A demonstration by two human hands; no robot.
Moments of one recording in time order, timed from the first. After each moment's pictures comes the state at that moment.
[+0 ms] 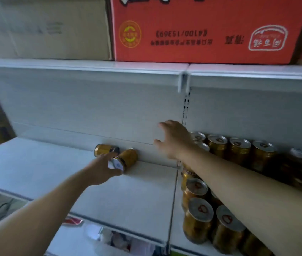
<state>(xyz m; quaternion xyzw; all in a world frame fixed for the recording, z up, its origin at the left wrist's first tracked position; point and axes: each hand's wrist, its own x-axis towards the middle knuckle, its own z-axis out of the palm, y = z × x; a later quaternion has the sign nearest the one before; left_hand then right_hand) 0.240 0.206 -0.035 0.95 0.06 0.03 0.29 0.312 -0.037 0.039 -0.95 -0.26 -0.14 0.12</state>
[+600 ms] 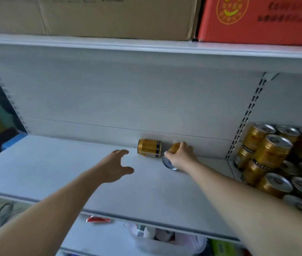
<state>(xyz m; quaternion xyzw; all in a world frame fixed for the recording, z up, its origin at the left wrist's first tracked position) 0.266 0.401 -0.058 0.96 -0.01 -0.05 0.26 0.331 0.163 -0.072 -0.94 0.09 0.04 0.33</state>
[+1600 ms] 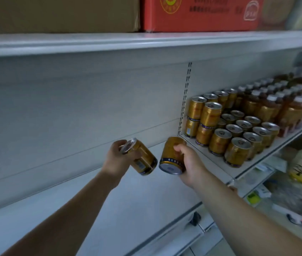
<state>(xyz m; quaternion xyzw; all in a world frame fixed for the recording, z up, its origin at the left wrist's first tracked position) 0.348 0.345 -0.052 0.70 -0.14 -0.18 0.68 0.249 0.167 -0.067 -0.46 0.34 -0.15 0.81</state>
